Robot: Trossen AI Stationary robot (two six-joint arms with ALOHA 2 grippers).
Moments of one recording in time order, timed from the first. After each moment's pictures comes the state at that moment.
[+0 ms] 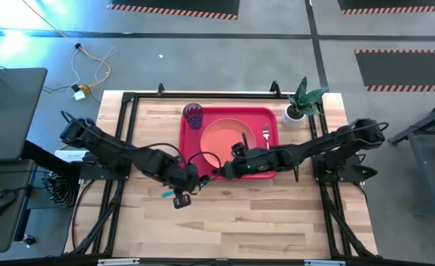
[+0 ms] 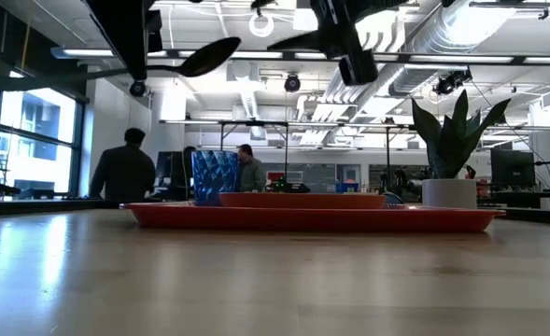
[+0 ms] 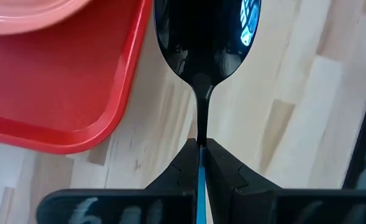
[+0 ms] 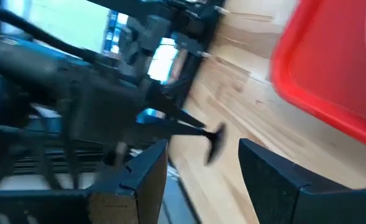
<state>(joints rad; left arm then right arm) -0.36 1.57 1.30 -0.97 -0.08 -0.62 0.21 1.56 1.01 0.19 0.14 1.28</state>
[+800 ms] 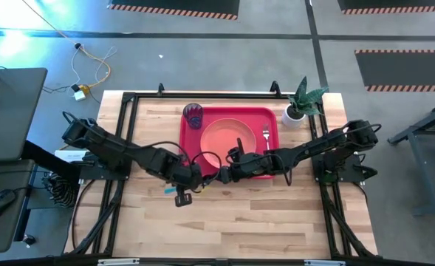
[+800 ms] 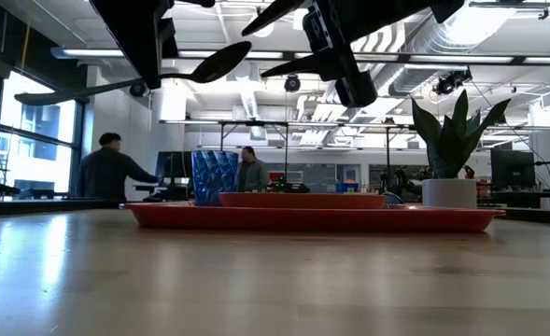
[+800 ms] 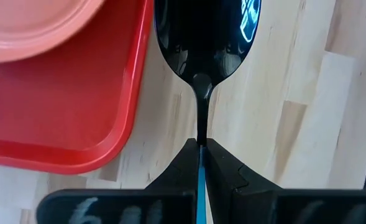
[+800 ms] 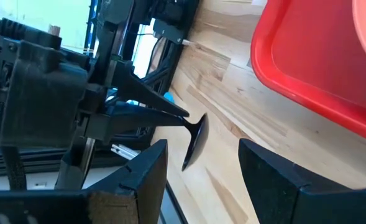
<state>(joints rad) -0.33 1.59 1.30 -0.95 -0.08 -0.51 0.21 1.64 1.01 0.20 0.13 1.31</state>
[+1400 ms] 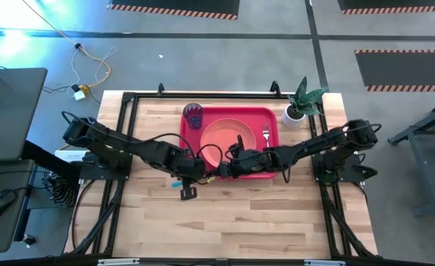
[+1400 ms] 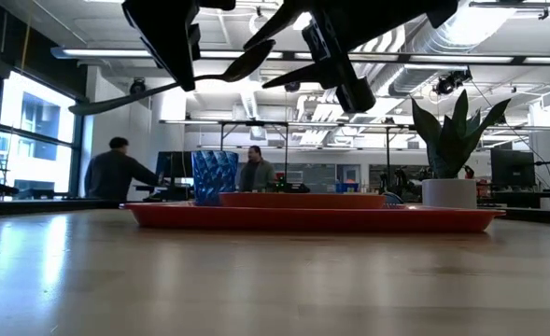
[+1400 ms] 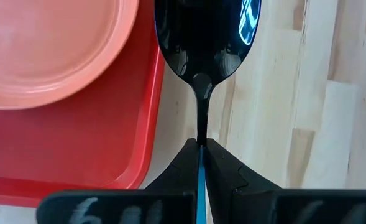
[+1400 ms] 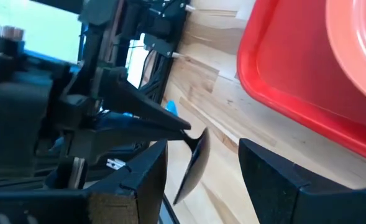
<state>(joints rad) -0.26 1.59 1.30 -0.87 -0.08 -0.39 0.18 1.64 1.01 0.18 0.14 1.34</state>
